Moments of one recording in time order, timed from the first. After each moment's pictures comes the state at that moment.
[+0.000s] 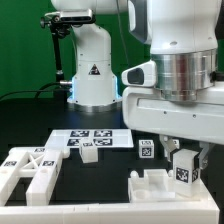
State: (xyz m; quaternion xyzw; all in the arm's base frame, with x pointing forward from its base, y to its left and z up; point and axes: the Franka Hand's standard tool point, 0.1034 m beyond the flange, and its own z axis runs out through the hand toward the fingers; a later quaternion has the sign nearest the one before) arm 0.642 0.120 0.078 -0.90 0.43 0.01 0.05
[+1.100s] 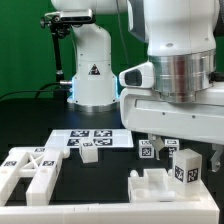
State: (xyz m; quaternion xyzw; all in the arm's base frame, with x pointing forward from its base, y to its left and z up) arm 0.643 0.118 0.078 -0.95 0.29 0.01 0.06
